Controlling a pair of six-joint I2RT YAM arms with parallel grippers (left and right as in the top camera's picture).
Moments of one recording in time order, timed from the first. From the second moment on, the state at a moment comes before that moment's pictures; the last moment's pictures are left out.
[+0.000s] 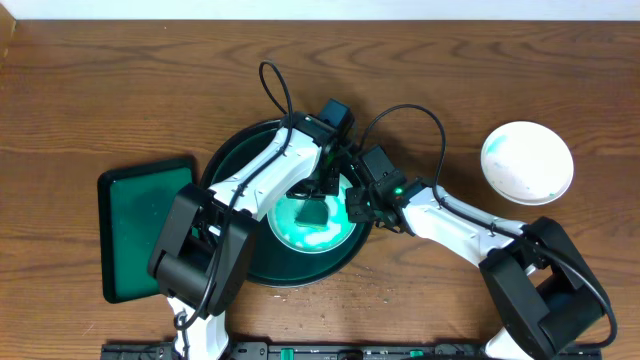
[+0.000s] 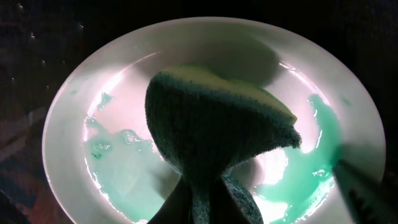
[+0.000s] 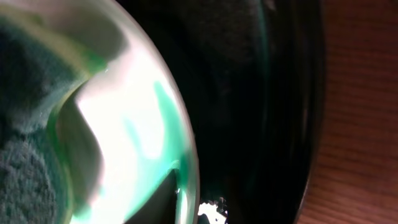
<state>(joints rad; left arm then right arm) -0.54 1.96 1.41 -1.02 -0.01 -0.50 0.64 1.78 0.95 -0.33 -0.09 0.53</state>
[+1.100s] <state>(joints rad) -0.54 1.95 1.32 -0.93 -0.26 -0.48 0.67 1.79 0.95 -0.31 -0.07 0.56</state>
